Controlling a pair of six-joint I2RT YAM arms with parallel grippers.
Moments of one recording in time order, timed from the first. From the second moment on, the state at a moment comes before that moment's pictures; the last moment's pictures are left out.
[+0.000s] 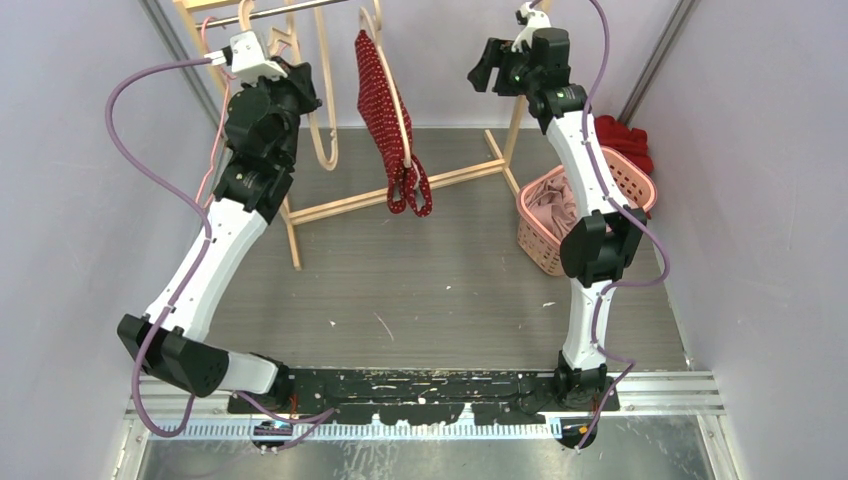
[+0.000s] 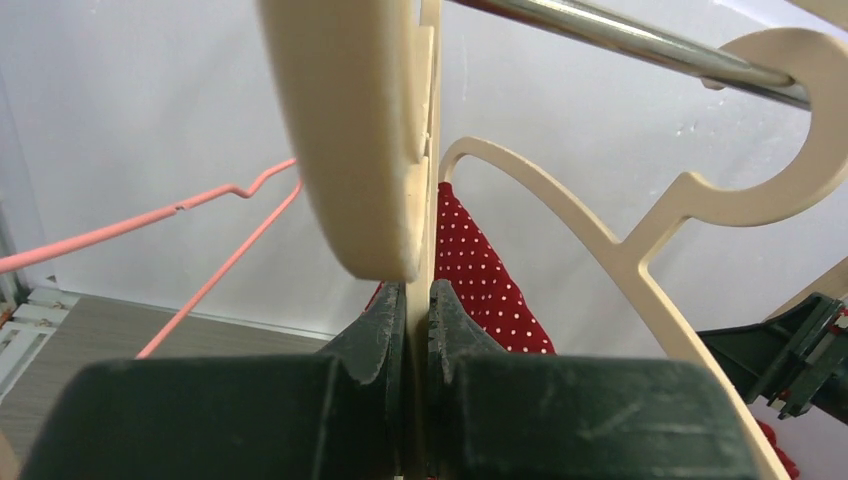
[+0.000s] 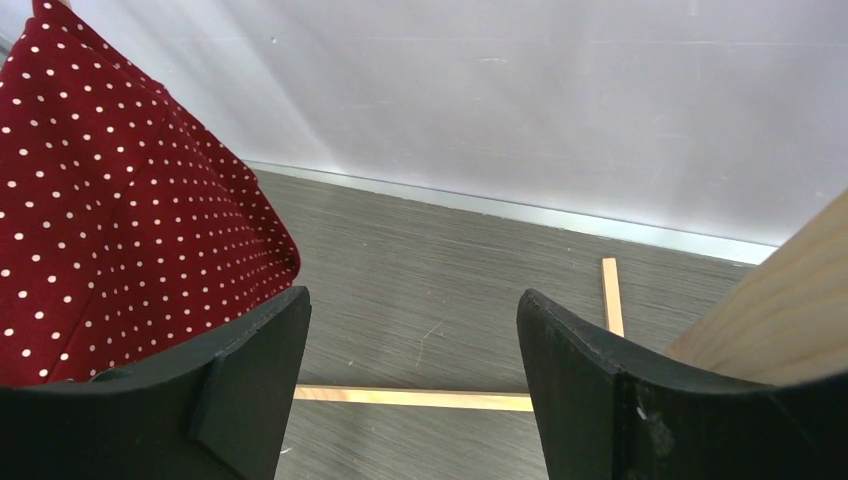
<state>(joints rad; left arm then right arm) -0.36 1.38 1.53 0.09 -0.37 -0.26 0.18 2.08 2.26 -0.43 -0.25 0.26</state>
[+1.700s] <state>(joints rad) -0.35 1.53 1.70 -0.04 -0.23 -0.52 0.13 2.07 2.21 -0.42 -0.25 0.27</state>
